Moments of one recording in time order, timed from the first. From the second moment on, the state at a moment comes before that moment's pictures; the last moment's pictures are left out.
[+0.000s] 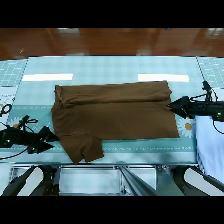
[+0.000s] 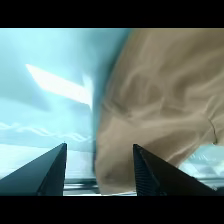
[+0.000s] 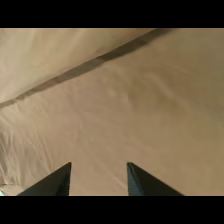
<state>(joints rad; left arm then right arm) 0.51 -0.92 0.38 1.08 -1.35 -1.52 -0.46 -1.16 0.69 -0.67 1.18 1.14</state>
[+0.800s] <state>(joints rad) 0.20 -0.98 0.27 0.89 -1.10 -1.48 -0.50 -1.13 0.67 -0.57 1.19 1.14</state>
